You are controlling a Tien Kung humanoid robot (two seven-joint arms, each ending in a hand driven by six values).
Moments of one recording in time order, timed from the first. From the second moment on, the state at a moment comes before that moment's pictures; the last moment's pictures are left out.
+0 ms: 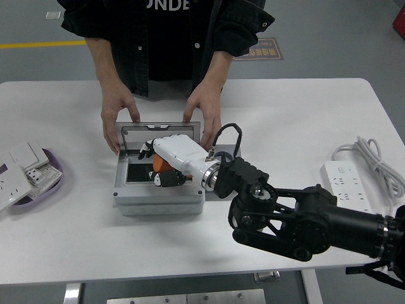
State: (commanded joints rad) left arm 0.04 0.21 -0.40 -0.25 0.56 0.05 0.05; right arm 0.78 -0.13 0.29 1.37 -1.76 -0.22 -0.37
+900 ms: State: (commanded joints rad) left arm 0.04 0.20 -0.41 -0.26 0.57 0.05 0.06; right arm 0.76 -0.26 0.46 1.56 -1.40 -0.29 -0.25
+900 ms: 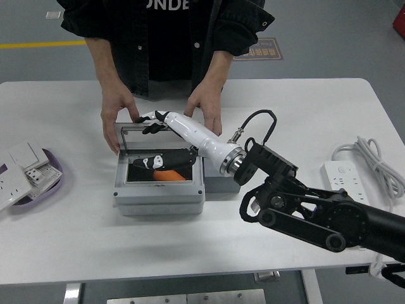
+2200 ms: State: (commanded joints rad) left arm 0.03 0.21 -0.42 -0.26 0.58 0.05 0.06; right arm 0.78 -0.36 0.30 1.58 -1.30 -0.34 -0.23
